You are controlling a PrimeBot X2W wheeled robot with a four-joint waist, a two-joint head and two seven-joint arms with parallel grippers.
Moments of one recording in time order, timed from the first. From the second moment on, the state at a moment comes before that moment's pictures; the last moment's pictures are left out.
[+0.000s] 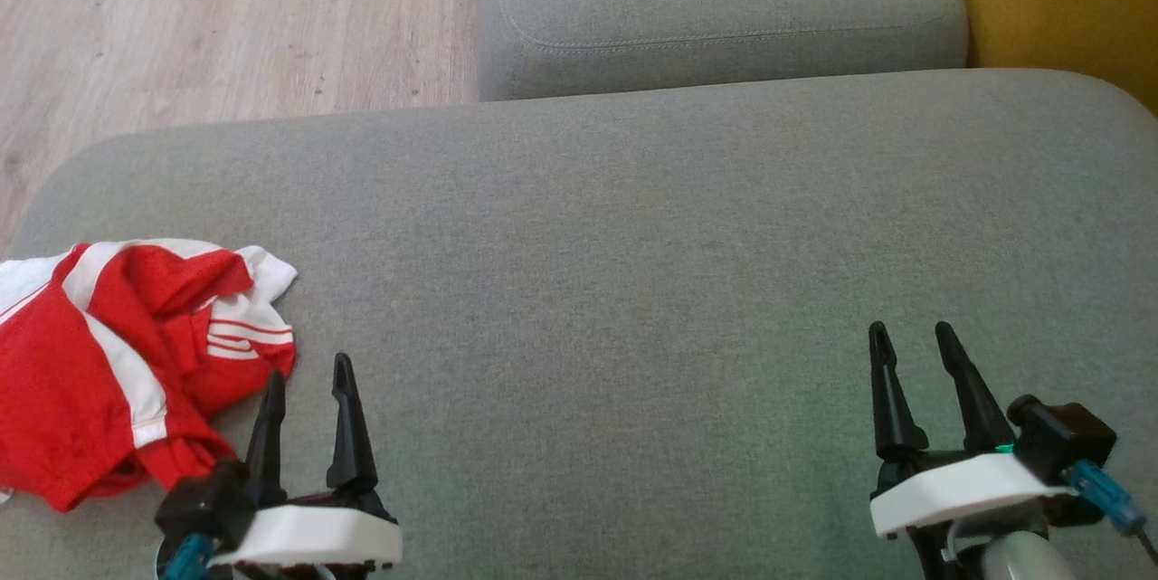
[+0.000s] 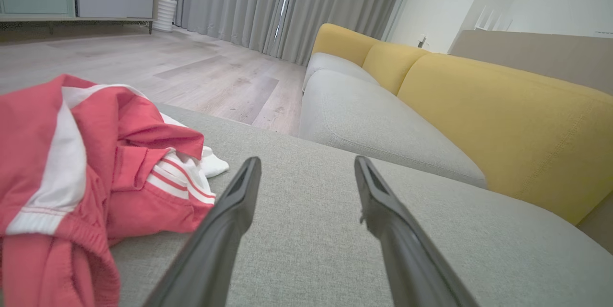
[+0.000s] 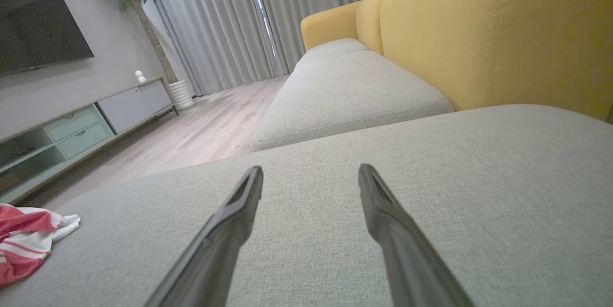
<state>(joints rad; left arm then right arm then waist) 0.05 0.04 -0.13 0.16 -0.41 0.00 -0.17 0.04 -0.04 0.05 0.21 0.28 0.12 -0.17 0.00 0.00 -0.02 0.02</state>
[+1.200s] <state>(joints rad) 0.05 0.04 -0.17 0.18 -0.11 0.07 -0.25 0.05 -0.04 0.03 0.24 -0.03 0.12 -0.25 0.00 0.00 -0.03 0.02</state>
